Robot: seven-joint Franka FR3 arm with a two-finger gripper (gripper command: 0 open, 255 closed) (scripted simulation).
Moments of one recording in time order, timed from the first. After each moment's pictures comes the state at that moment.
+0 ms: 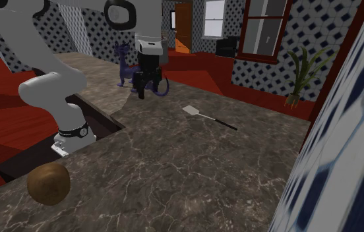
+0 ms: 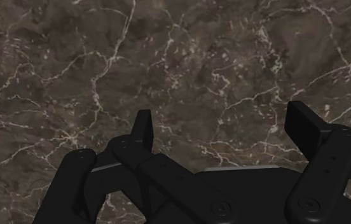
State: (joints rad) arm 0.02 -0.43 0.21 -2.37 0.05 1.86 0.27
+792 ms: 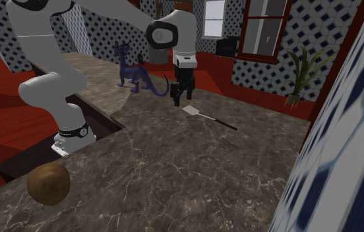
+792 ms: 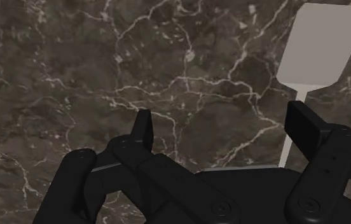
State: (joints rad) arm 0.03 -0.02 0.34 -2.12 -0.03 2.09 0.62
